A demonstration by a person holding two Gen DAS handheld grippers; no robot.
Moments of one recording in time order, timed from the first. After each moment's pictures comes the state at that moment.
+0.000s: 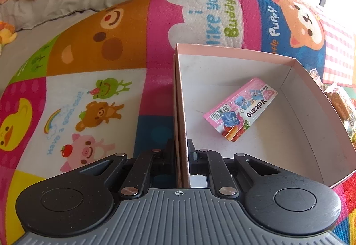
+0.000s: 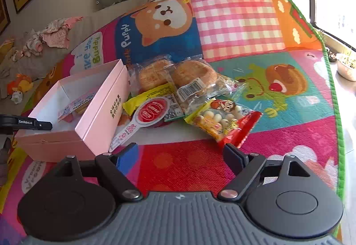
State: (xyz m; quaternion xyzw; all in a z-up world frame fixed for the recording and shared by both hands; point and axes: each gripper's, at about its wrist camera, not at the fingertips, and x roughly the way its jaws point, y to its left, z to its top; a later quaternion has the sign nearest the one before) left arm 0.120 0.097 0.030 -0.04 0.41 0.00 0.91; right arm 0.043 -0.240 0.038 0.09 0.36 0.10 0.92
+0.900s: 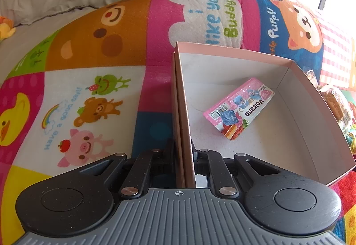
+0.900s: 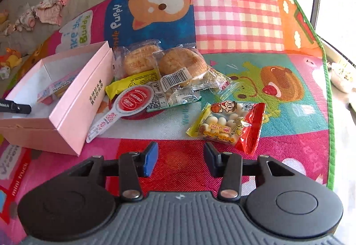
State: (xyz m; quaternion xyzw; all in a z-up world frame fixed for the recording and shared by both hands) left arm 0.116 0.100 0.030 -0.05 0.41 -0.01 0.91; right arm 0.055 -0.252 0.037 0.07 0.39 0.09 0.91
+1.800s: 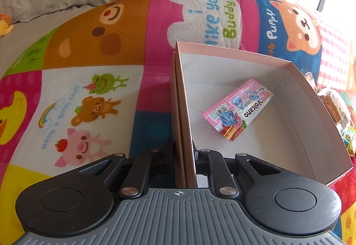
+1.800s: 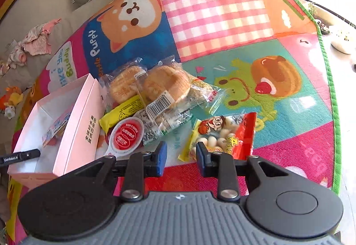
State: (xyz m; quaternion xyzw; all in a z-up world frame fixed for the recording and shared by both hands) left arm 0.118 0.101 0.030 -0.06 0.41 -0.02 0.91; right arm 0.079 -0.286 0.047 0.13 0.42 0.07 0.90
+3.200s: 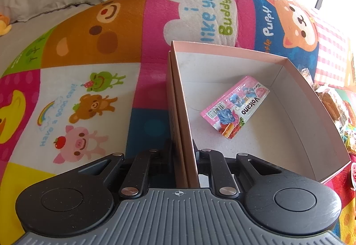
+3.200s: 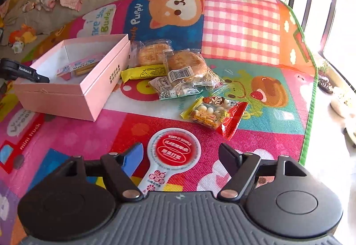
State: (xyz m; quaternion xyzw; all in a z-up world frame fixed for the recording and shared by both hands) left arm 0.115 0.097 0.032 -0.06 0.42 -0.02 0.91; right arm -0.006 -0.264 0.056 -0.04 0.37 0.10 0.92
